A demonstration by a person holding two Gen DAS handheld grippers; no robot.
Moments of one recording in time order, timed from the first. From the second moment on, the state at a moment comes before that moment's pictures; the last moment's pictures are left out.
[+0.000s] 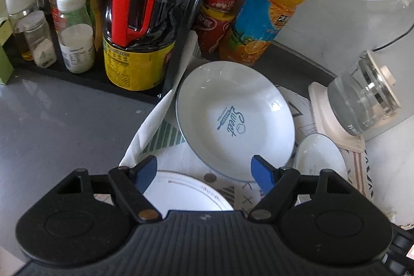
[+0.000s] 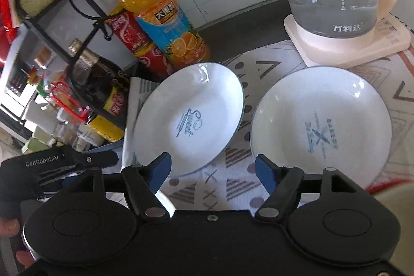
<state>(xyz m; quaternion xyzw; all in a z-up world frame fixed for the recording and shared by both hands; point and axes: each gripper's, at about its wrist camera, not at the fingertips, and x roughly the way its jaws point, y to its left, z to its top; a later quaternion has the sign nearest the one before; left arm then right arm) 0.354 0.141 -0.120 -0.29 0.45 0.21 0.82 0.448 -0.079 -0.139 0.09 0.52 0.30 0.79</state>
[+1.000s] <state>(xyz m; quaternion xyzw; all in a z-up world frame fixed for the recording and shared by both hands) 0.401 0.173 -0.218 -0.36 0.48 0.22 0.77 0.504 -0.019 -0.215 0.05 0.60 0.26 0.75</state>
